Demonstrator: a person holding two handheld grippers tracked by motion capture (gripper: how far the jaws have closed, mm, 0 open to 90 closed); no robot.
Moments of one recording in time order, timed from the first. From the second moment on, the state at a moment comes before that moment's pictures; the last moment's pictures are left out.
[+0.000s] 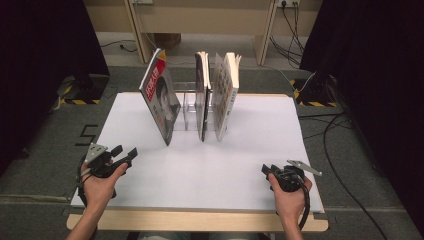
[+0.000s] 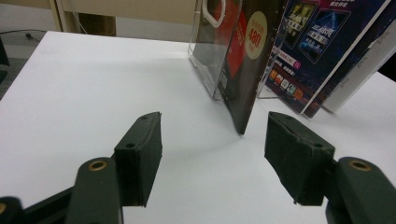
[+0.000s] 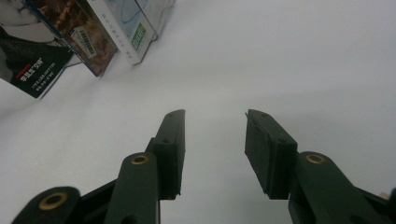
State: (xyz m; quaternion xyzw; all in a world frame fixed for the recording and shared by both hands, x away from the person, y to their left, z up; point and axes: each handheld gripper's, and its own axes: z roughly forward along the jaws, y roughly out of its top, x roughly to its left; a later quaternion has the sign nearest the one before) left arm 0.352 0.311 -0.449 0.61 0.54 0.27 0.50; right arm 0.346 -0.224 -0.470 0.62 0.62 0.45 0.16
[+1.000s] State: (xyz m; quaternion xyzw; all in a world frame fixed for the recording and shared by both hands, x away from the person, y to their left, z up) left arm 0.330 0.340 -0.481 0.61 0.57 0.28 0.48; right arm 0.345 -0.223 -0.470 0.62 0.62 0.45 0.16
